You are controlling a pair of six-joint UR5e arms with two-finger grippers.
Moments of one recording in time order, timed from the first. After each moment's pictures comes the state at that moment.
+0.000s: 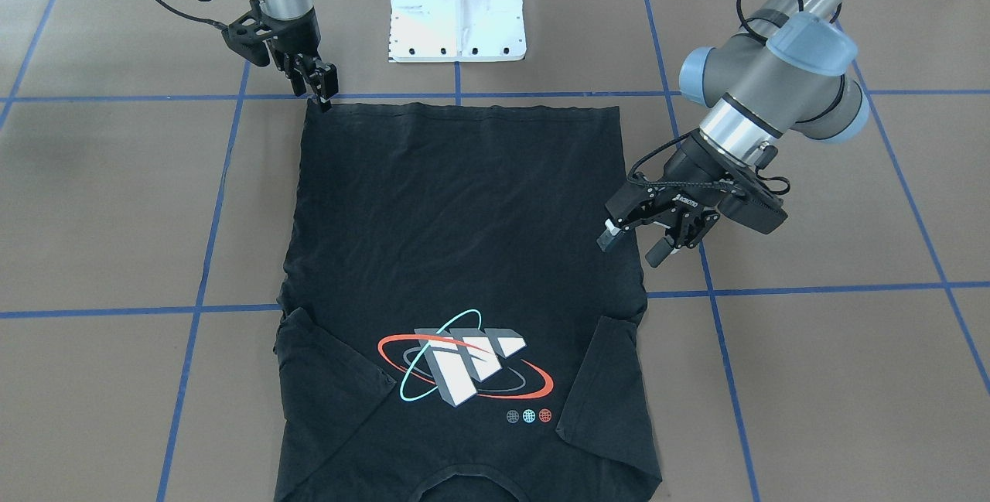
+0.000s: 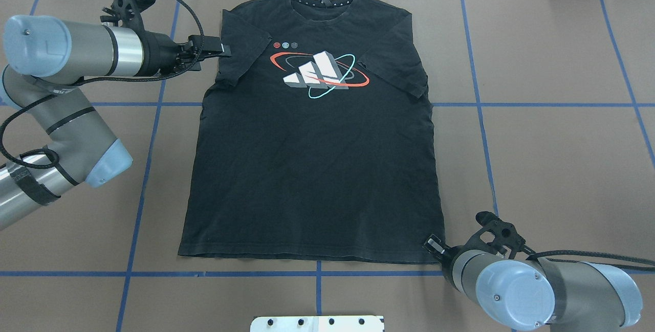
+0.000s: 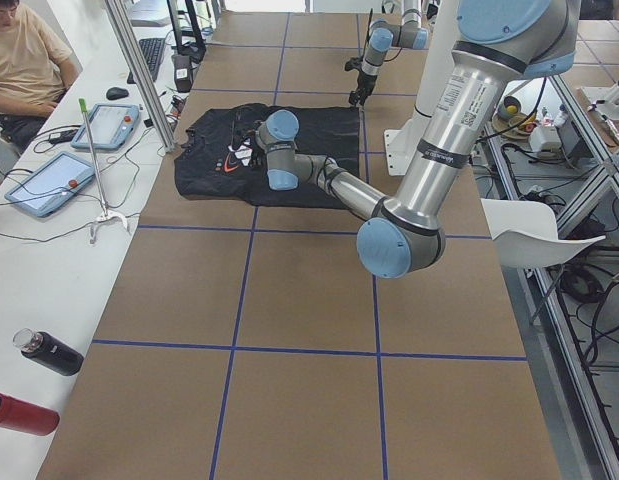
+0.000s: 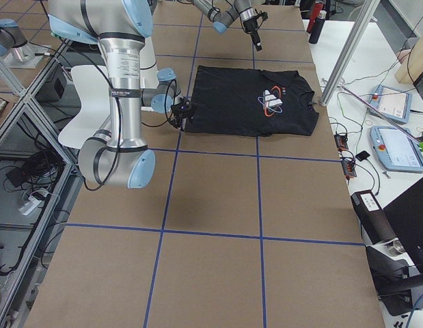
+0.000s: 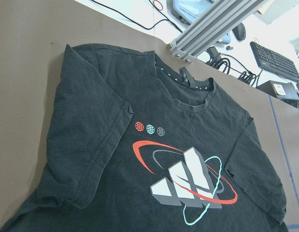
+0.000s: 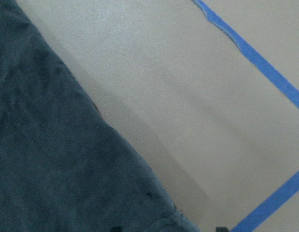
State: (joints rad) left arm -0.83 -2.01 -1.55 -2.57 -1.91 -1.40; right arm 0.12 -1.52 2.11 -1.42 1.43 2.21
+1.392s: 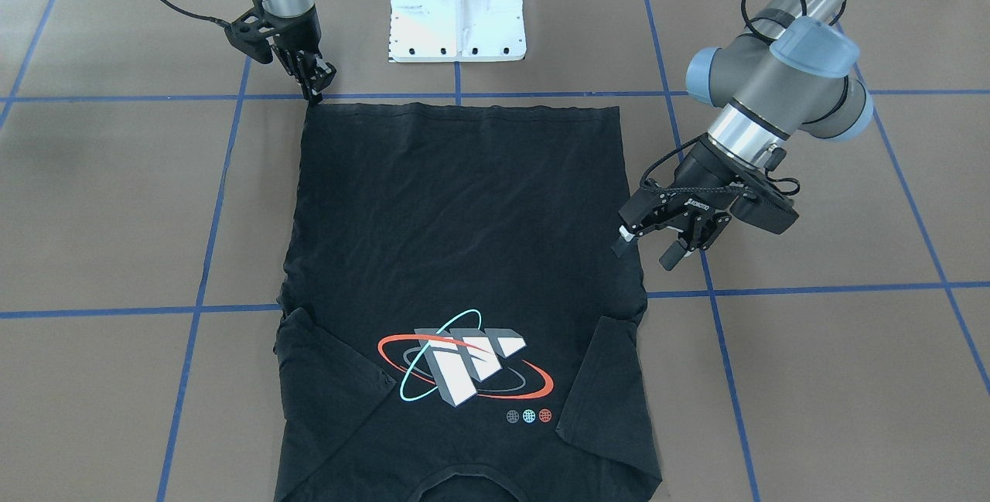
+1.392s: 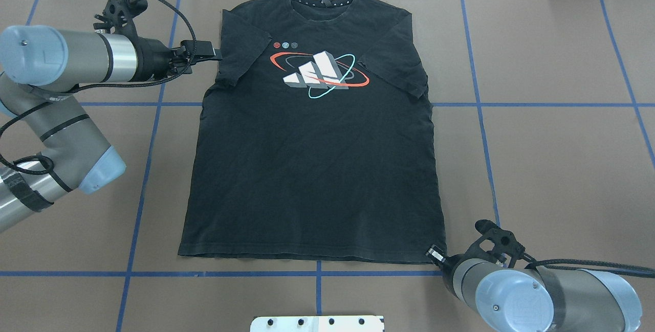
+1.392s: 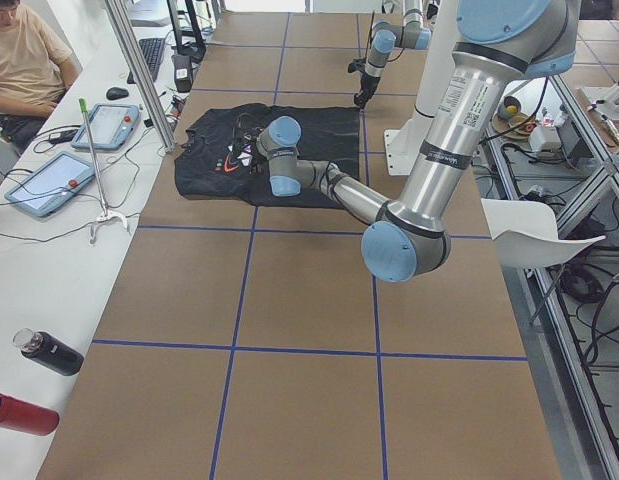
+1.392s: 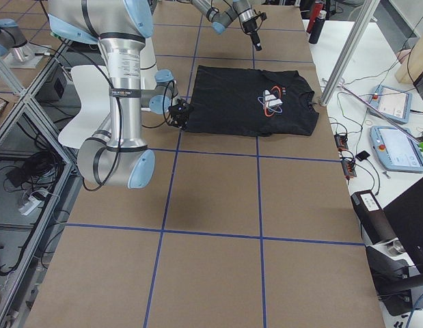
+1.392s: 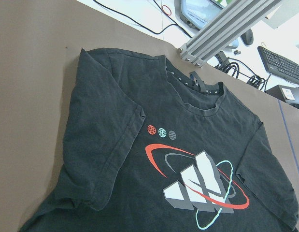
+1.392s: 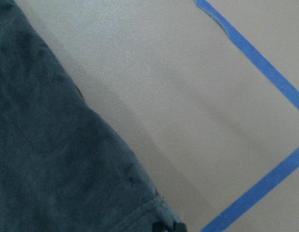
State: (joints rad) left arm -0.82 -1.97 -1.55 -2.57 -1.87 -1.40; right arm 0.09 -1.53 2.11 -1.42 1.43 2.21
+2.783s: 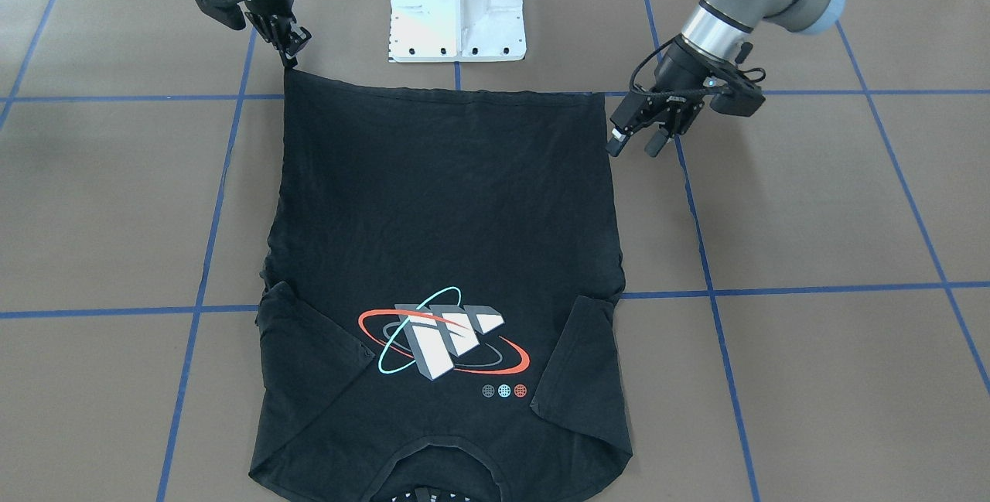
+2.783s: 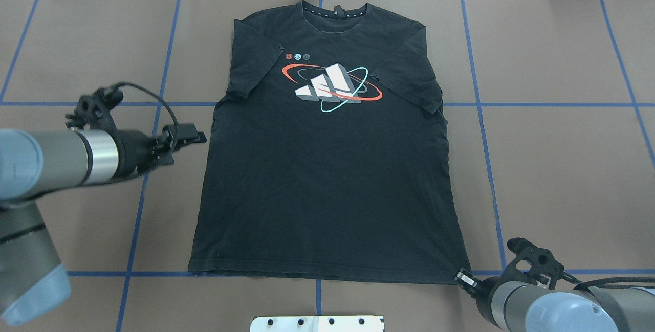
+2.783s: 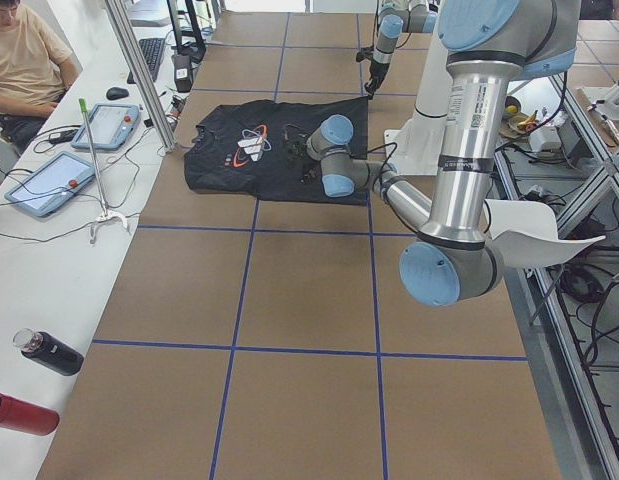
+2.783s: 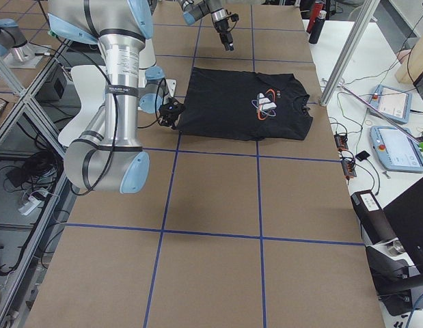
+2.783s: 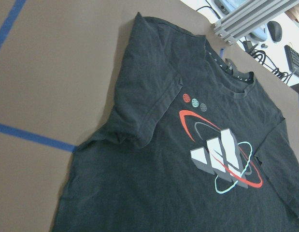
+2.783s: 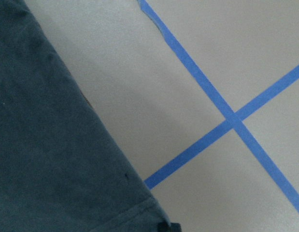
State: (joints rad) left arm -0.52 -1.65 -2.01 -2.26 -1.67 -1.74; right arm 0.02 -1.69 2.27 -1.41 1.45 2.21
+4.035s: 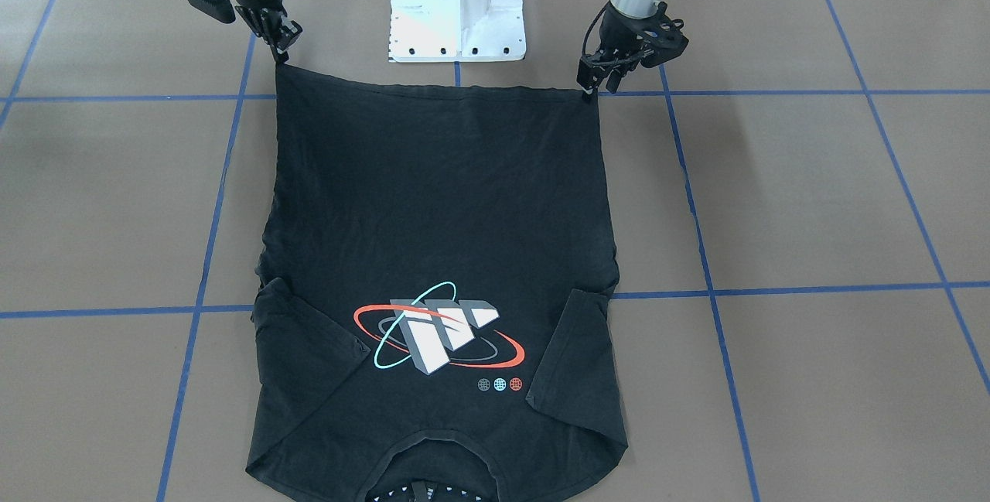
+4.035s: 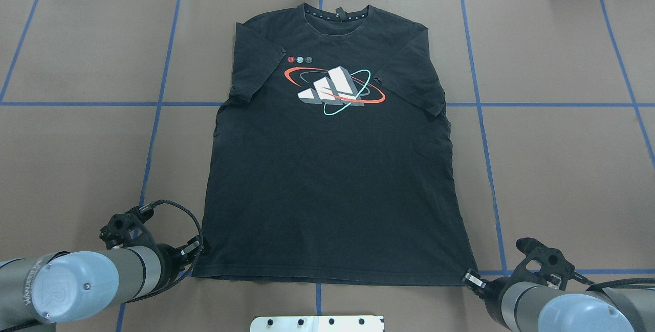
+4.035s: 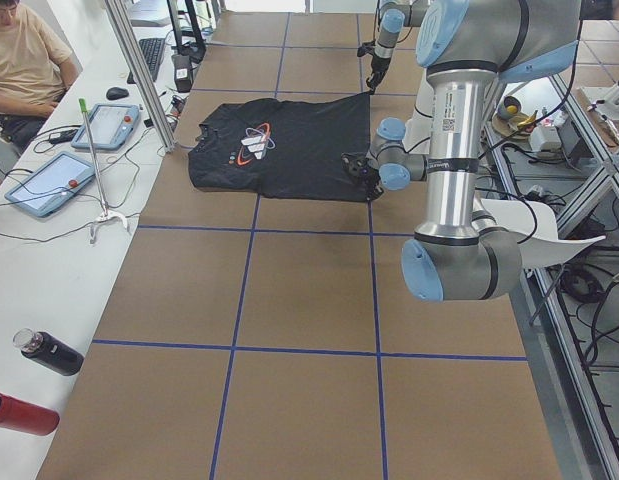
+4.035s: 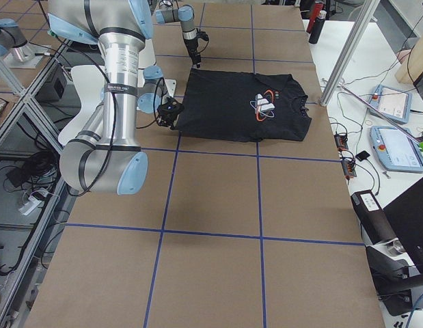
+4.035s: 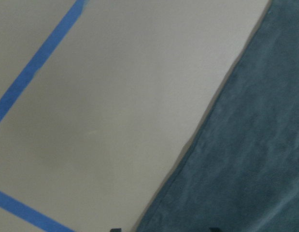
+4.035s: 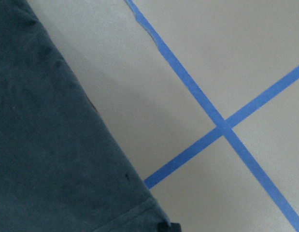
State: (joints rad) left arm -0.16 -1.61 -2.09 -1.94 -1.51 -2.02; right arm 0.02 -1.72 2.30 -1.41 1.45 2.21
